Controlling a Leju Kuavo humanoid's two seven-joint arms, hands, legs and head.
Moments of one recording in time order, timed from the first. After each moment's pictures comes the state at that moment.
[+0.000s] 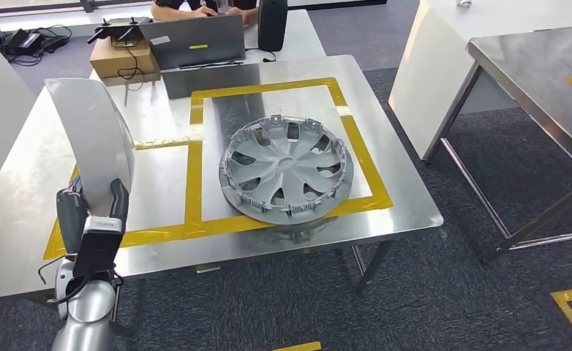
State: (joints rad) left arm -0.19 -0.14 -0.09 -1.38 -0.58 0.41 -0.45; right arm -0.08 0.14 -1.06 -0.20 0.97 0.15 -0.20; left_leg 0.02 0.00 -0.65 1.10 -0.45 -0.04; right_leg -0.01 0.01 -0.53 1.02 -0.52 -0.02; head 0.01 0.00
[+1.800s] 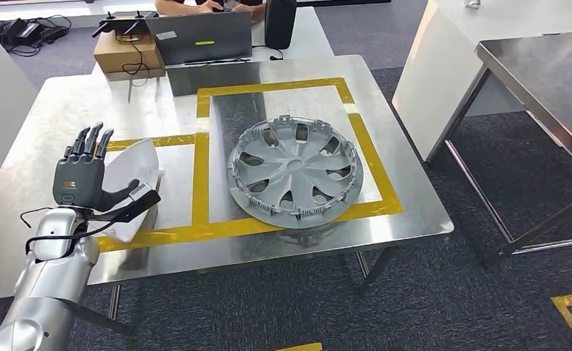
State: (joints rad) left arm -0.63 0.06 0.02 -0.61 -1.47 0.70 -0.31; right arm -0.08 0.14 -1.03 -0.20 1.05 0.17 -0.16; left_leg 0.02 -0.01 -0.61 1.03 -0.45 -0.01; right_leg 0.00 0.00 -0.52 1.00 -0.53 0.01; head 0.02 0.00
